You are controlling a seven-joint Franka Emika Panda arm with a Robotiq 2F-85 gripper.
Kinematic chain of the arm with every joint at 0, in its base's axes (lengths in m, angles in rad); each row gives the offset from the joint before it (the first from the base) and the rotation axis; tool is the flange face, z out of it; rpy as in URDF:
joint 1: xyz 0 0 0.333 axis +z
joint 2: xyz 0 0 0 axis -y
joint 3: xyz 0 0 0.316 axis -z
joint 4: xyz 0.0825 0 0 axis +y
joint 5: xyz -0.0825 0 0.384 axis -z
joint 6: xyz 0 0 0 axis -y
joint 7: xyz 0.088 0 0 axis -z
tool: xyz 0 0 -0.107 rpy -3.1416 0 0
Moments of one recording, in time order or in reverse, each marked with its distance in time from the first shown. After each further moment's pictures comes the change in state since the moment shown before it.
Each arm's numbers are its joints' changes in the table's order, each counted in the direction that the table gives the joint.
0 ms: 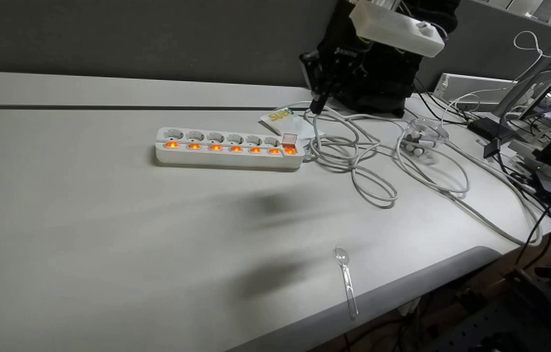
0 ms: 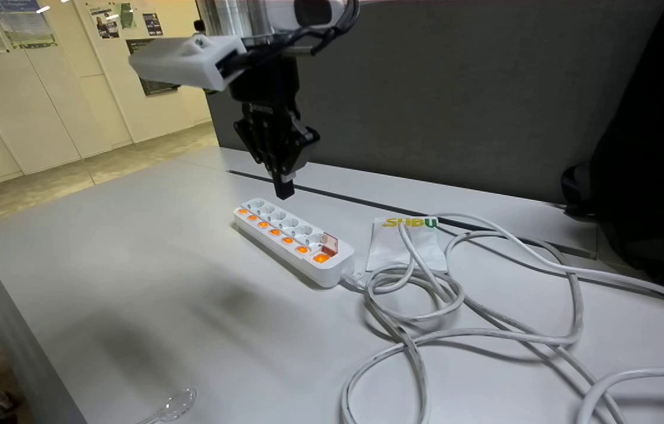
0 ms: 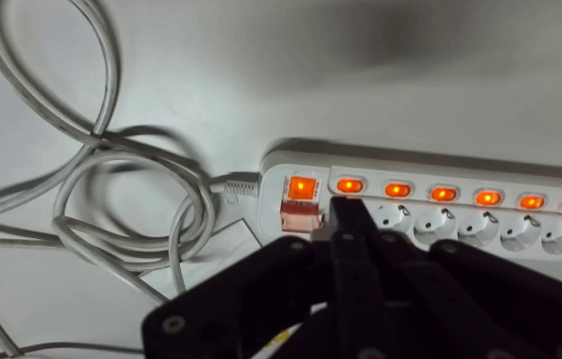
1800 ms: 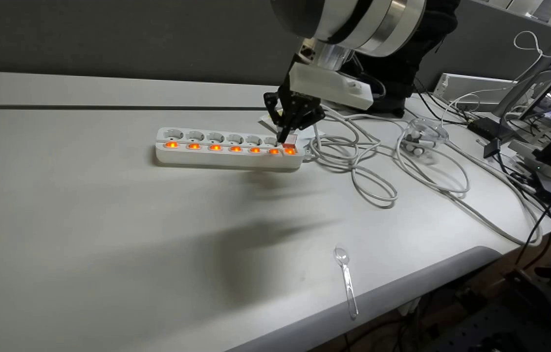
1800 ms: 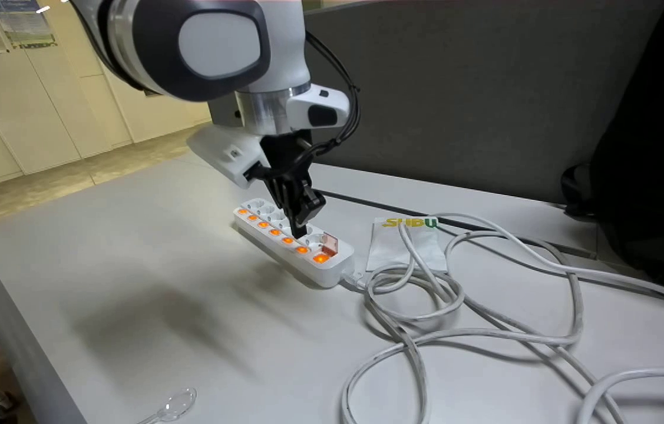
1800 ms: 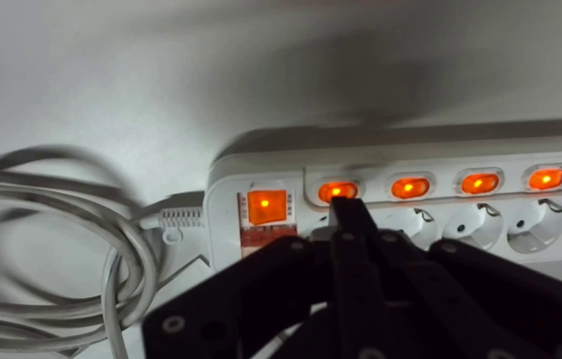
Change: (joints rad) arm 0.035 -0.286 -0.023 -0.127 -0.072 0.171 0.126
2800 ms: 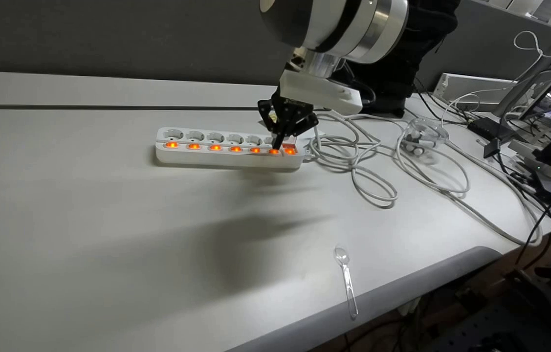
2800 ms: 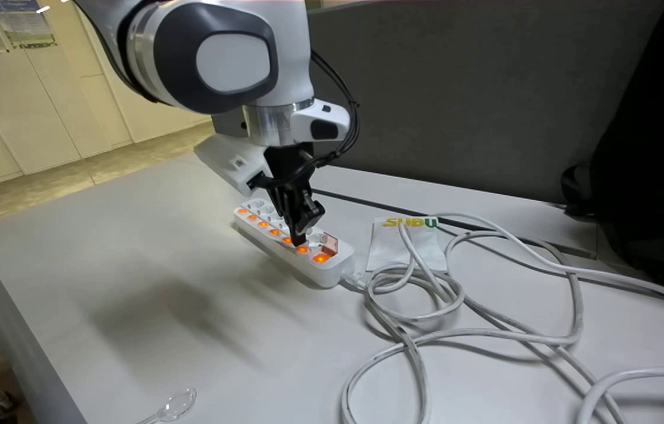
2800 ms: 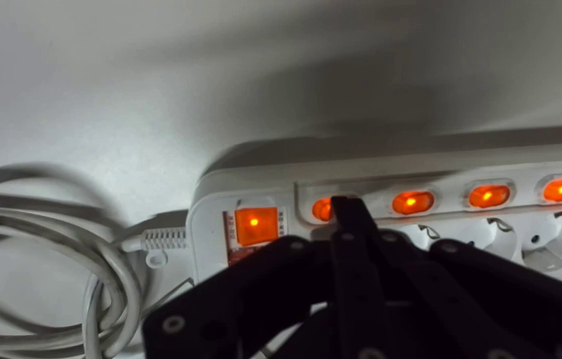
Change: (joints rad) arm 0.018 -0.058 0.009 -0.053 0.001 -0.032 0.033
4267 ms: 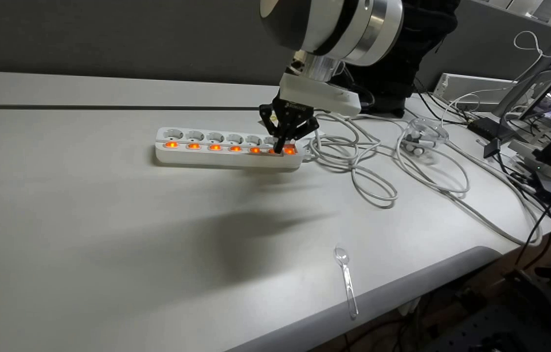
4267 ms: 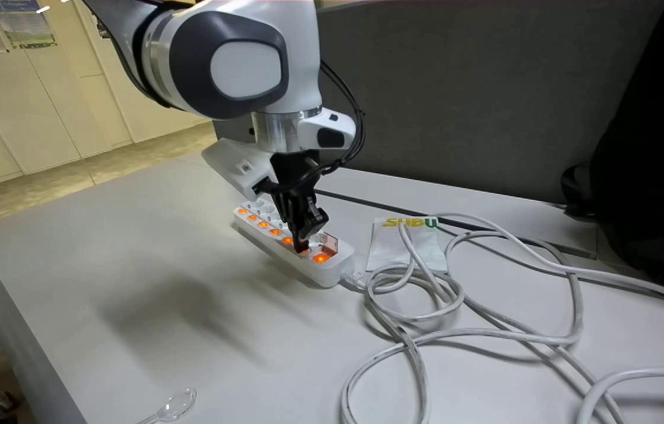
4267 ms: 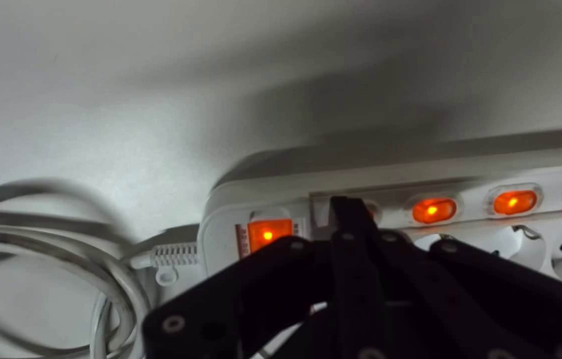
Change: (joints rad) arm 0.000 -0.032 0.011 -0.035 0.000 -0.043 0.019
